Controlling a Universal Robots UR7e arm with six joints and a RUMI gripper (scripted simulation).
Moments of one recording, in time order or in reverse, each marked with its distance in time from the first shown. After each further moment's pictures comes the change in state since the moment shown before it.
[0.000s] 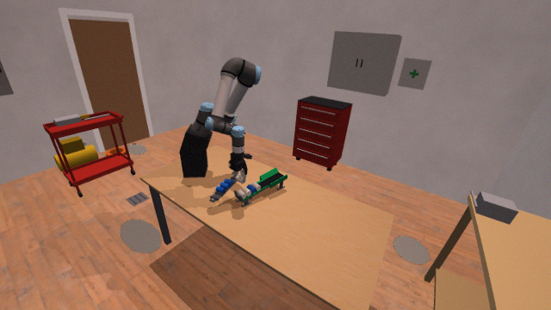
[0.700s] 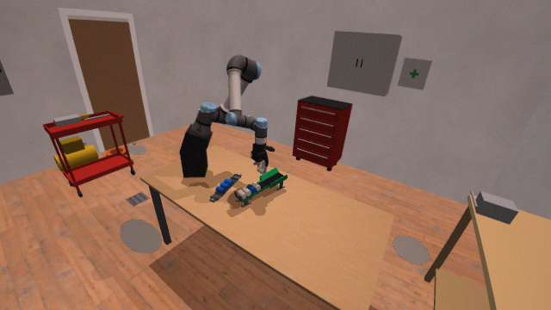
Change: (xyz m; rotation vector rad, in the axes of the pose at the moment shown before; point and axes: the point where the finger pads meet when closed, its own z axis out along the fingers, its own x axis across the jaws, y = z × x) arm 0.074 -0.129 -0.041 0.006 -0.002 0.201
